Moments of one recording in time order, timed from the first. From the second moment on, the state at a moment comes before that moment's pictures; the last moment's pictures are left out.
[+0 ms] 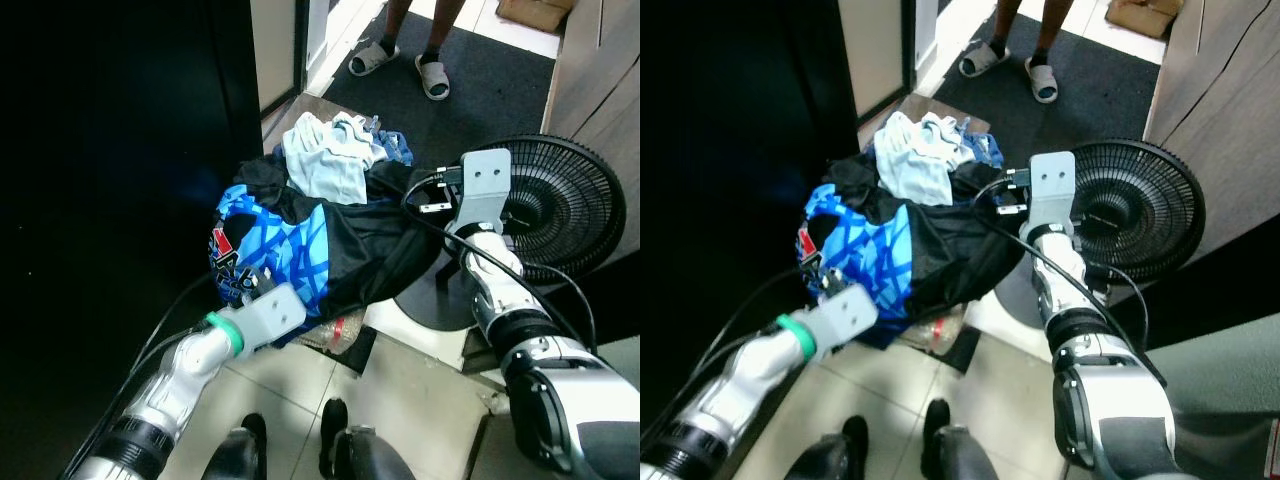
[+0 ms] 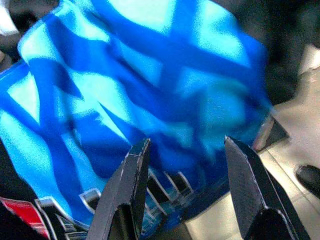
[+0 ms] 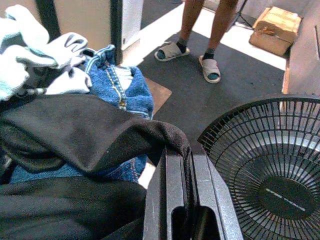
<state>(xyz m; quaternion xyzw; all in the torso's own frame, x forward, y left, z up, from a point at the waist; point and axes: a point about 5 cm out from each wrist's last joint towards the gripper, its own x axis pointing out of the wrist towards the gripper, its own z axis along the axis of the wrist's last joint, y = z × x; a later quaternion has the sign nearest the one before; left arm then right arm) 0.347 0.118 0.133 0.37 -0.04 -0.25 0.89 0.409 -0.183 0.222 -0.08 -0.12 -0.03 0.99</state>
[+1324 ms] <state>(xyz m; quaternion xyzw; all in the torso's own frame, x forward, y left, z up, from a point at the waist) 0.368 0.161 0.283 0.05 -0.20 -0.14 0.97 0.402 -0.176 0.276 -0.06 -0.26 0.01 0.97</state>
